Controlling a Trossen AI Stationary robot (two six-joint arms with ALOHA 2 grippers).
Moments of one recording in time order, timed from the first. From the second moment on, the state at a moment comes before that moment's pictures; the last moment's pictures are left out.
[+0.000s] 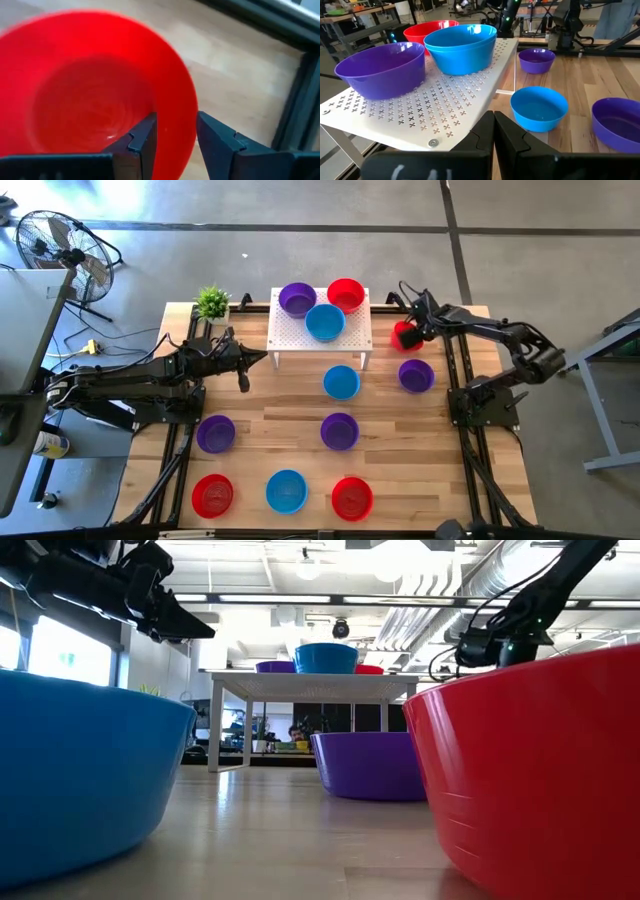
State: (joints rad) left arm 0.26 0.61 0.36 0.08 -0.12 0.08; right arm -0.96 1.41 0.71 -0.48 0.14 0.19
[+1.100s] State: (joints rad) left arm 0.26 0.61 0.36 0.08 -0.12 0.08; right arm -0.96 1.34 0.69 -0.49 0.09 0.16
